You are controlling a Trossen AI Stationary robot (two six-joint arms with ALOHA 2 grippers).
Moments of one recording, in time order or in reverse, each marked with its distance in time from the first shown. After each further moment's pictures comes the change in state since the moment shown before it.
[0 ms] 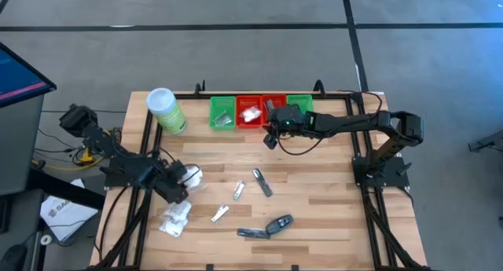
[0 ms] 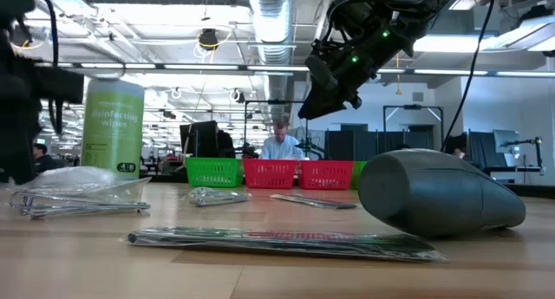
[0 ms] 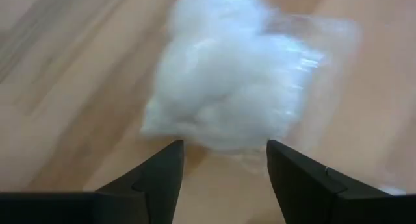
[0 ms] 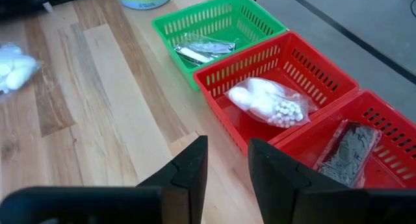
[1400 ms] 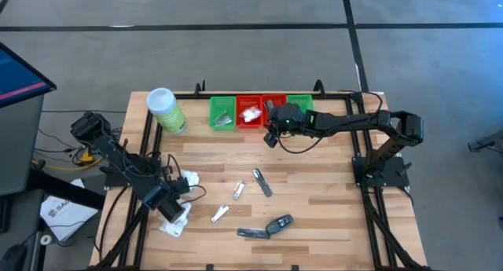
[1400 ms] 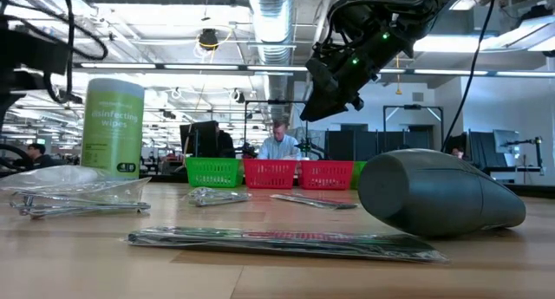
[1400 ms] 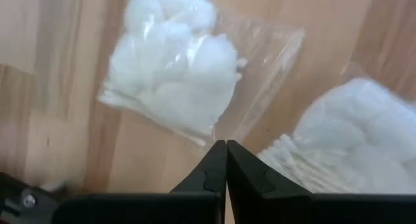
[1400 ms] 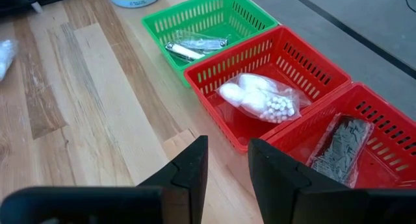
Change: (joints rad) left arm -0.162 0.312 0.304 -0.279 0.055 0.209; right arm -0.015 0.000 0.000 -0.015 0.001 0.016
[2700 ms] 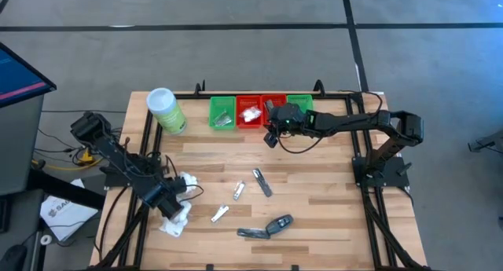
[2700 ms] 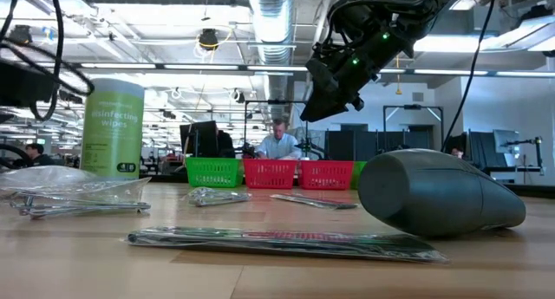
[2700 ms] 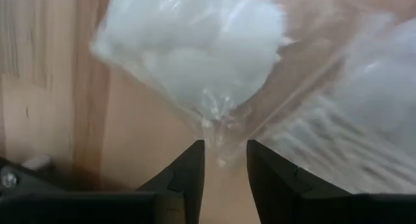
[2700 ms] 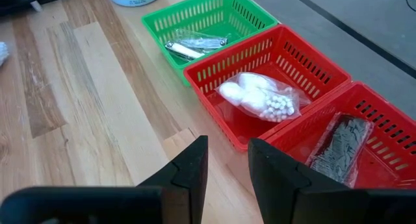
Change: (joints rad) left arm 0.000 -0.001 -0.085 0.021 0.110 -0.002; right arm 0.000 0.000 0.000 -0.003 0.000 0.000
